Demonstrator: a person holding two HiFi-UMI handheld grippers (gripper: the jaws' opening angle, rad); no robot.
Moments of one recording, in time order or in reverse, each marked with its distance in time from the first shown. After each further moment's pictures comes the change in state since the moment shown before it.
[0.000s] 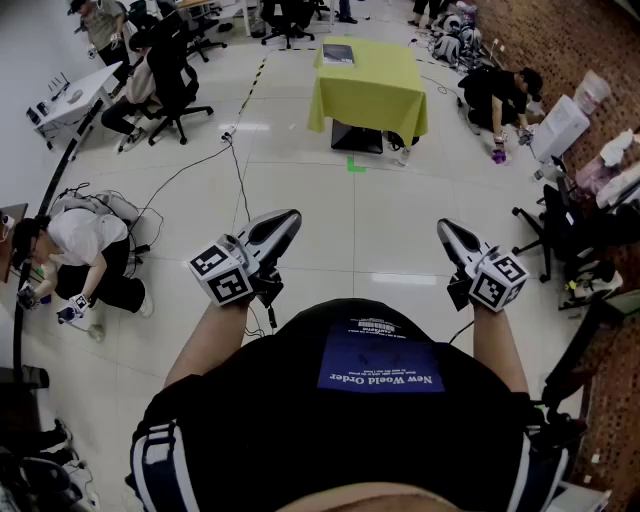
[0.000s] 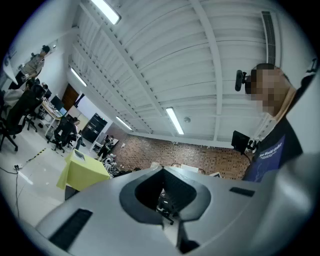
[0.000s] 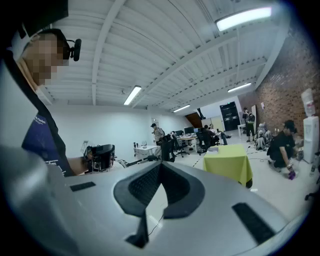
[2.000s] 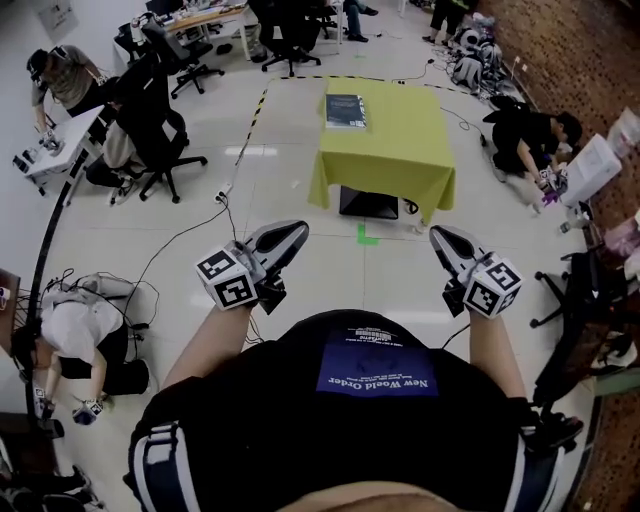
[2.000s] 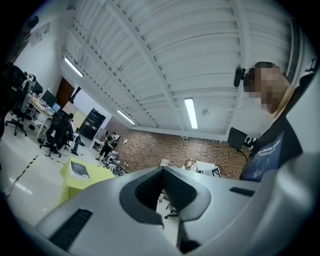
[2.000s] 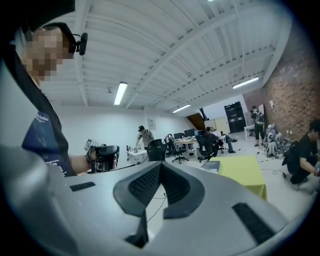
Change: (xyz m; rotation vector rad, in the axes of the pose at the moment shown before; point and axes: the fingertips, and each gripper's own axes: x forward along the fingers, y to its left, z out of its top) left arm 0.290 0.414 0.107 0.039 0.094 -0.011; right arm 0.377 -0.337 0.109 -0.019 -0.025 0.057
